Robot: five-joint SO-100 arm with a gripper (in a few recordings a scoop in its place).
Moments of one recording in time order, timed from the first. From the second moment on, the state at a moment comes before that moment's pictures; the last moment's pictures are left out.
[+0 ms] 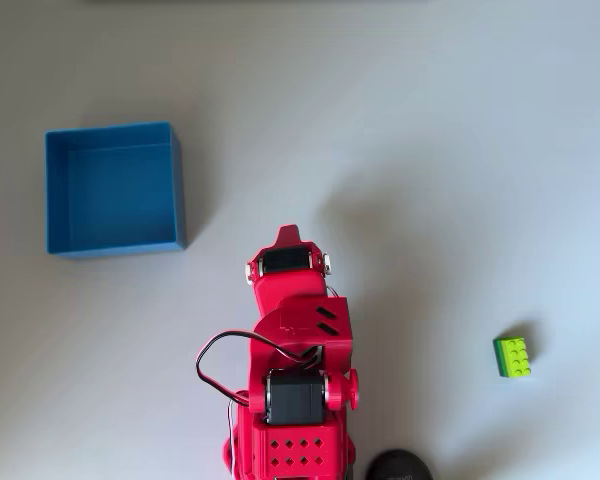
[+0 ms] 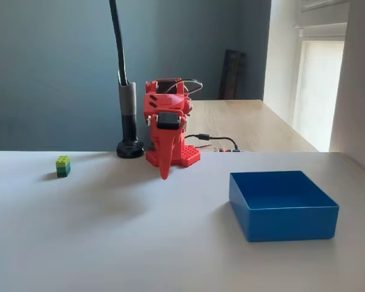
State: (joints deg) arm 2.9 191.7 178.8 47.8 -6.8
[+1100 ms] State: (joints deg) arm 2.3 191.7 178.2 47.8 -8.8
